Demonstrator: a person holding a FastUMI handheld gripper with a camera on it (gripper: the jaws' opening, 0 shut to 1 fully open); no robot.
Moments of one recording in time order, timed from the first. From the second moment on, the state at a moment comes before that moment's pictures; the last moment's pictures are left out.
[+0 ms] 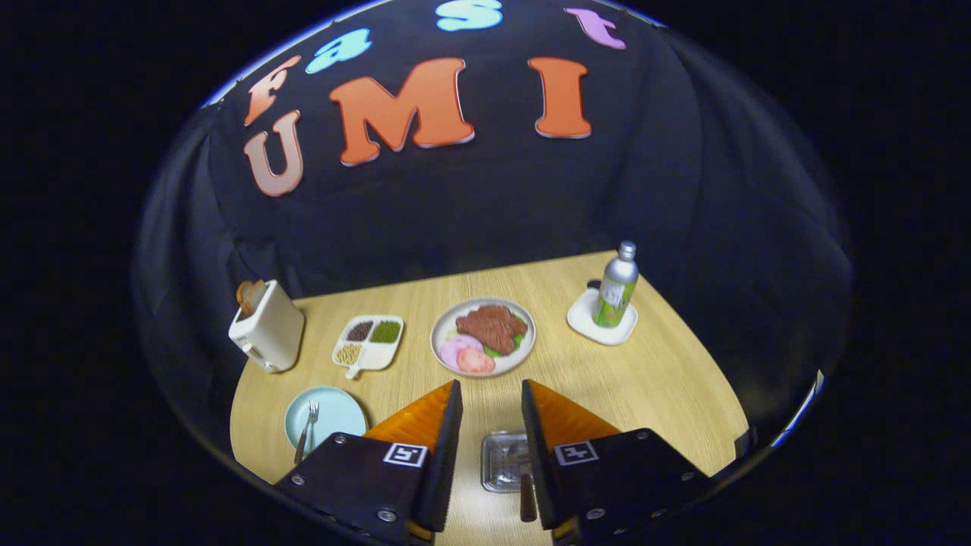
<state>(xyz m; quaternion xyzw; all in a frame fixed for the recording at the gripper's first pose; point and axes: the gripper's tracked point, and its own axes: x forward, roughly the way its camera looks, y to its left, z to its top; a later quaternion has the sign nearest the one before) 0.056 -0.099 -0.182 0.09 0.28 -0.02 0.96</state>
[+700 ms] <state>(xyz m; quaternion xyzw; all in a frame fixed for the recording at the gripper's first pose) 0.077 -0.025 0.010 0.03 -0.04 -0.03 1.00</state>
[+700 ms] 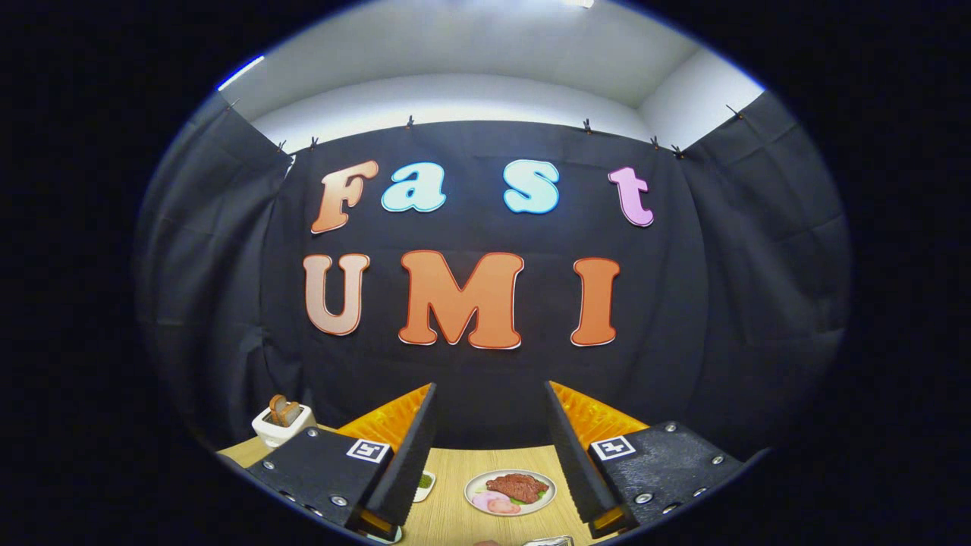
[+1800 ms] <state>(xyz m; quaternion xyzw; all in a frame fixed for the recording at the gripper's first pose) 0.088 0.240 -0.129 0.02 0.19 0.16 0.97</state>
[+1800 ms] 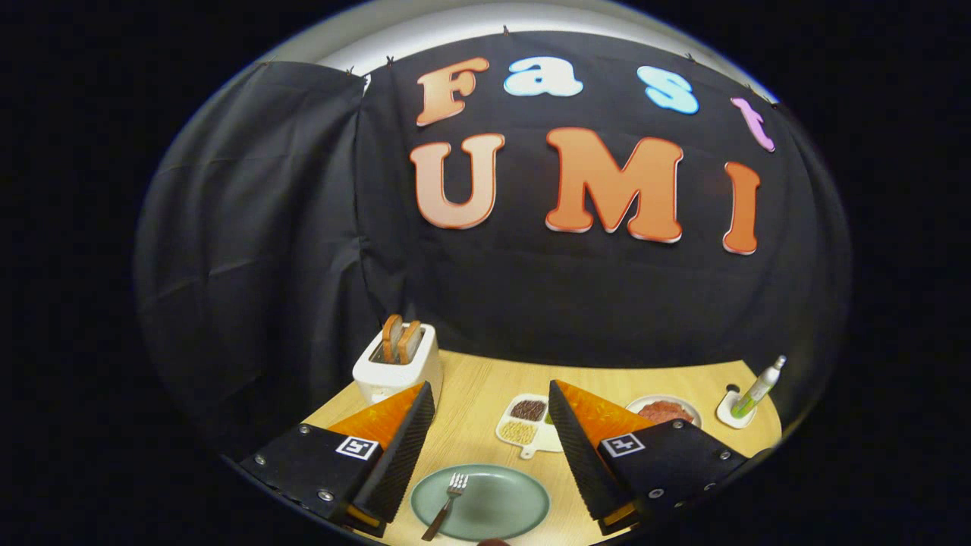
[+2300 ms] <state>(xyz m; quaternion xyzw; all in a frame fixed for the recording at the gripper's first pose) 0.057 0.279 -0.256 -0.01 0.41 0.19 0.89</state>
